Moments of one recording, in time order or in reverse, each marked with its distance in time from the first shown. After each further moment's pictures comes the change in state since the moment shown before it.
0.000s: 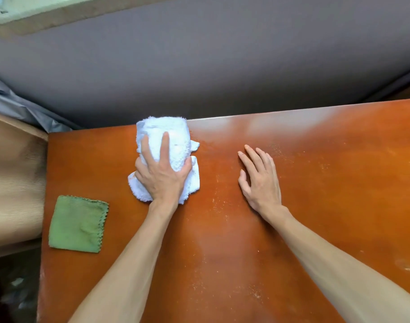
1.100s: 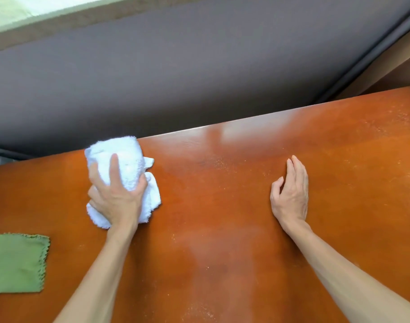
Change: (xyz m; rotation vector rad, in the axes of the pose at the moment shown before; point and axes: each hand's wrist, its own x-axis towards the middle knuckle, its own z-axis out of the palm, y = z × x) left_hand -0.012 0.045 0.002 -0.064 0.057 -0.078; right_hand -0.045 0.151 -0.066 -0.034 0.201 0.534
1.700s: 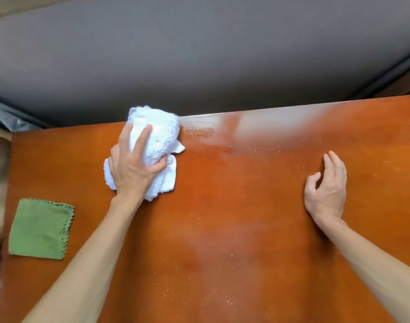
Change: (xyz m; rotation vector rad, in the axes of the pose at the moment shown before) left_hand 0.038 -0.047 -0.003 -0.049 -0.040 0.358; right_hand 0.002 0.003 -0.002 -0.002 0.025 -0.028
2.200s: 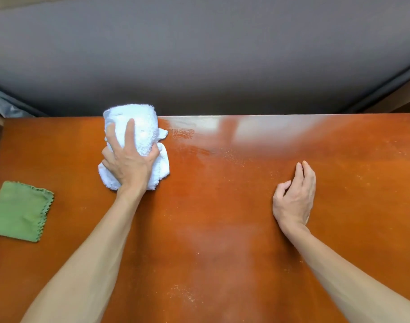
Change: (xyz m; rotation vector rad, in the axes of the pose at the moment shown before) left_hand -0.003 0.071 0.015 0.113 0.072 -0.404; right_hand 0.001 0.000 0.000 -0.022 -0.020 -0.011
